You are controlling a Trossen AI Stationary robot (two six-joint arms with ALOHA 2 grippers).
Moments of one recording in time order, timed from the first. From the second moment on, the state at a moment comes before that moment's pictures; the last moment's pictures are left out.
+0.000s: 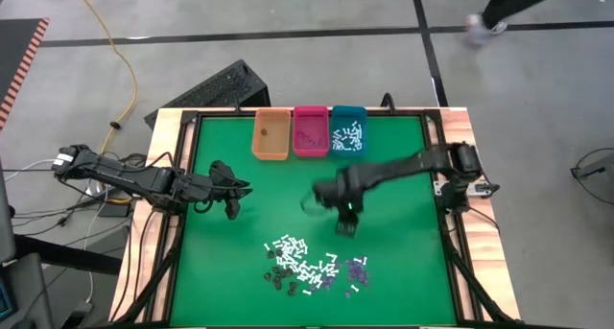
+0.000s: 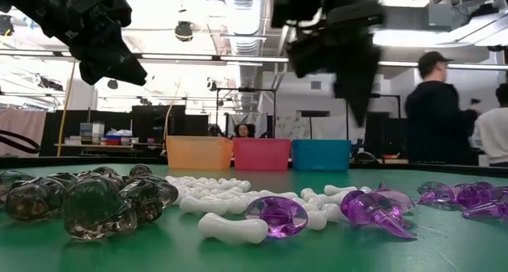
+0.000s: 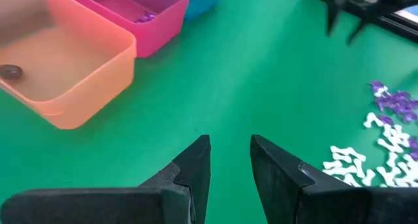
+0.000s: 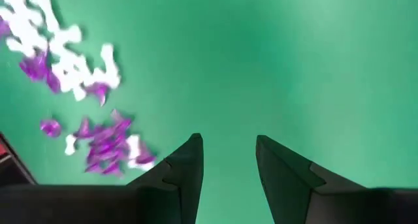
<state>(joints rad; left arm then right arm) -0.20 0.73 0.46 -0.25 -0.45 -0.53 0.04 1.81 1.43 -1.13 -0.22 0.34</state>
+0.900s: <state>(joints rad) -0.20 0.73 0.46 -0.21 -0.45 -0.52 0.48 1.87 1.35 -0.88 0.06 1.17</state>
